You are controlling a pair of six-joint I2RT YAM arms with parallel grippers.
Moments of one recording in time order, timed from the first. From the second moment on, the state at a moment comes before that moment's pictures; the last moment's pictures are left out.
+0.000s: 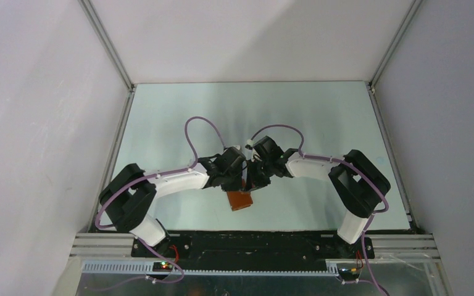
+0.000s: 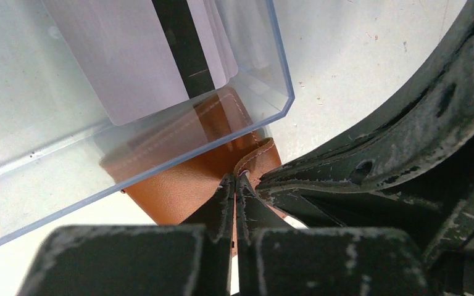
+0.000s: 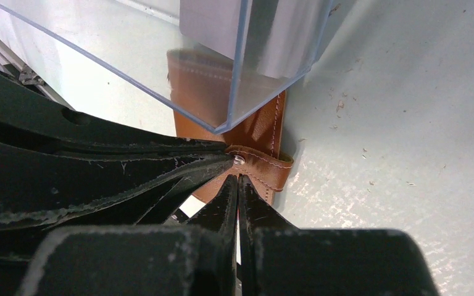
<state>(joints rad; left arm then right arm) -0.86 1.56 0.86 -0.35 -0.02 -0.79 0.78 1.74 0.98 -0.22 -0.43 0.59</state>
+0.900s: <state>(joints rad) -0.86 1.52 0.84 -0.38 -0.03 -0.80 0.78 1.76 0.98 -0.21 -0.43 0.60</state>
